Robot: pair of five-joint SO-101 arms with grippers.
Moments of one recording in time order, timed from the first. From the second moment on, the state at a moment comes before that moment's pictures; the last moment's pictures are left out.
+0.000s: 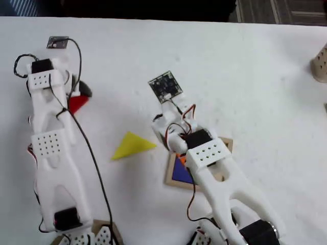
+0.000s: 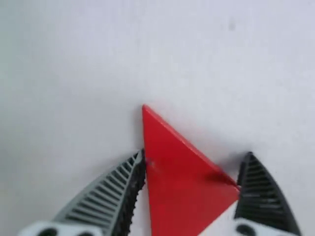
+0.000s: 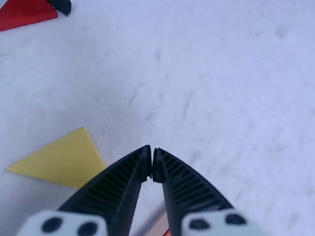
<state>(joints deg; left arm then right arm) -22.0 71.5 -71.8 87.0 -9.3 -28.0 -25.3 48.1 32.5 8.8</state>
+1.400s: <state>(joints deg) -22.8 47.3 -37.3 89.2 -13.0 -29.8 -25.3 48.1 32.5 11.9</state>
